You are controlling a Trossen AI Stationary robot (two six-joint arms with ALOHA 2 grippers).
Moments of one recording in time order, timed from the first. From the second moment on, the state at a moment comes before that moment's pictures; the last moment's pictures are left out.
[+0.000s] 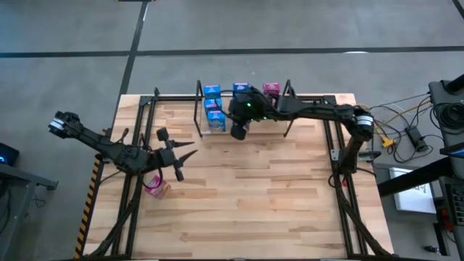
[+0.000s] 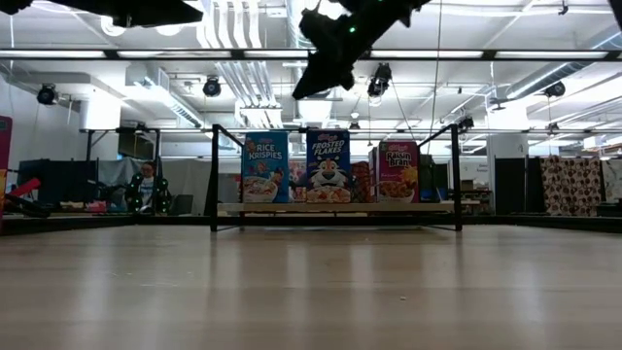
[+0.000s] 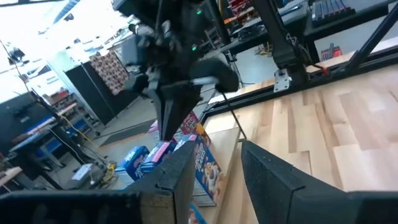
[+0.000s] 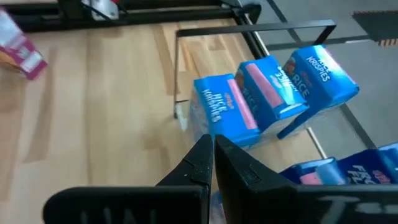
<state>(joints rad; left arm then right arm) -0.44 0.81 0.49 0.26 -0.85 0.40 -0.26 1.75 1.56 -0.43 0.03 -0.10</state>
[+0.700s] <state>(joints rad) -0.44 0.76 0.49 0.27 -0.86 0.53 -0.31 1.89 1.73 -0.57 0.02 -0.16</state>
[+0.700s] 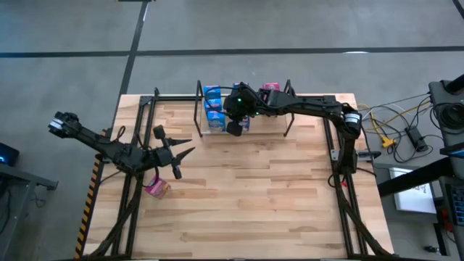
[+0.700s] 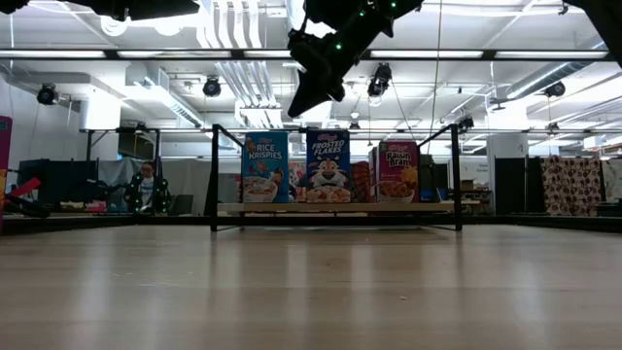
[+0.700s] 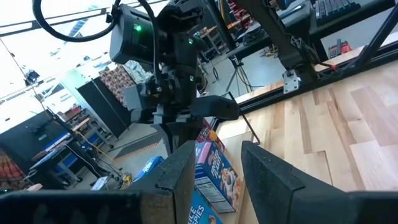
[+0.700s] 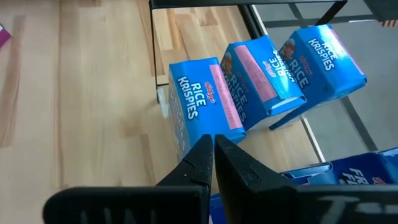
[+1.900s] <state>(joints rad) -0.44 0.77 0.49 0.29 -0.86 0.55 -0.31 1.90 1.73 -0.64 0.02 -0.04</state>
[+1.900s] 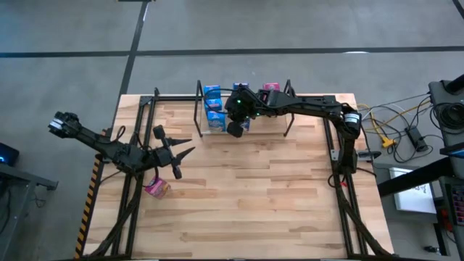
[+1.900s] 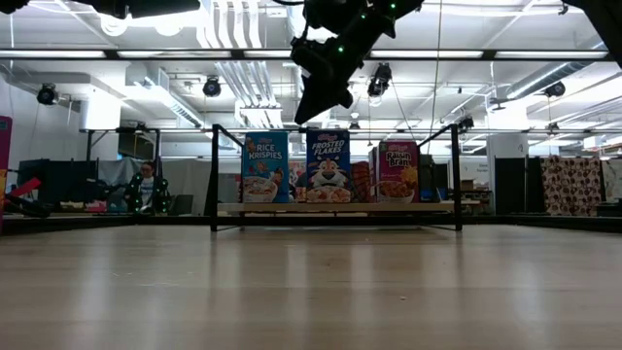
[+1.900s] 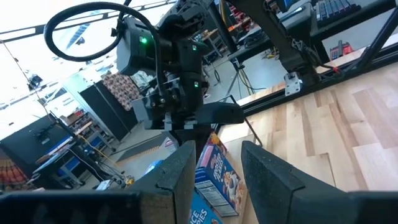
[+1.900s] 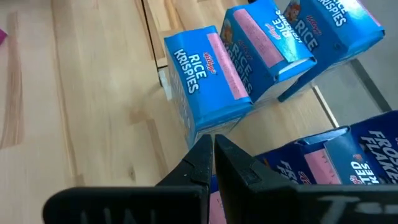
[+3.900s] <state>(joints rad) -0.44 0.77 0.50 0.30 -0.85 0.59 -0.31 1.95 1.64 -0.32 0.02 -0.15</state>
